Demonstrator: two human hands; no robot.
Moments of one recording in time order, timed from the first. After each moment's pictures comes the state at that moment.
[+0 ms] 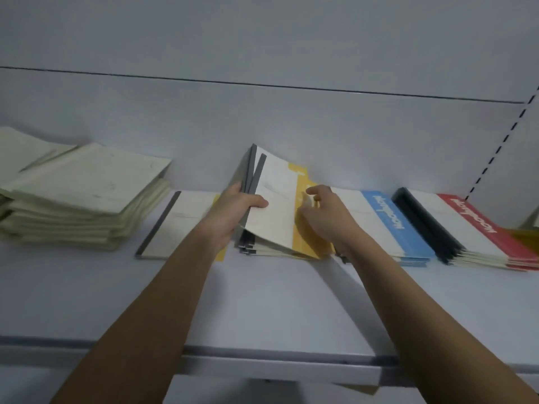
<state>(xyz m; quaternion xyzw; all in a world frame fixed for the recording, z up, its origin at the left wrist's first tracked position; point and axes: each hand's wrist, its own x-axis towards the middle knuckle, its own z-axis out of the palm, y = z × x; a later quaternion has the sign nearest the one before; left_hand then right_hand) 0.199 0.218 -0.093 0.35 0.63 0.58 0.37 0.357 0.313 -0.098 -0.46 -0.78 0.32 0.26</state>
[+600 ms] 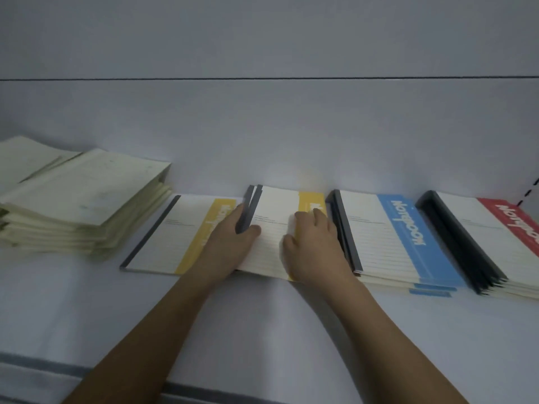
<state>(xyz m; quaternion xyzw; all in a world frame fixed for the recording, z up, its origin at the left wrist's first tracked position) 0.222 0.228 -0.129 0.40 0.76 0.48 0.20 0.354 0.307 -0.135 -0.40 -0.88 0.17 0.20</state>
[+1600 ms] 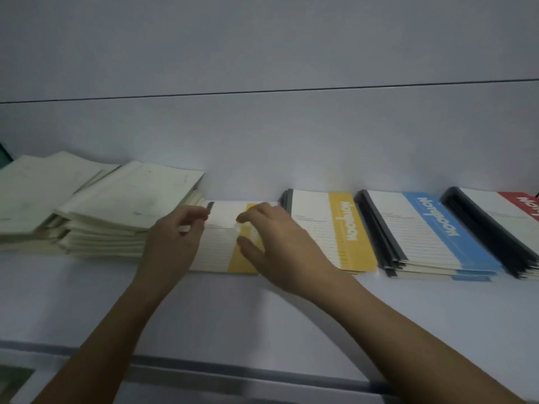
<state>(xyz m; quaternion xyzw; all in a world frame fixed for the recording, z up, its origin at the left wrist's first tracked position) 0.135 0.118 -0.098 0.40 0.78 0.48 -0.03 0.289 0.224 -0.100 -0.16 -0.93 0.16 0.29</state>
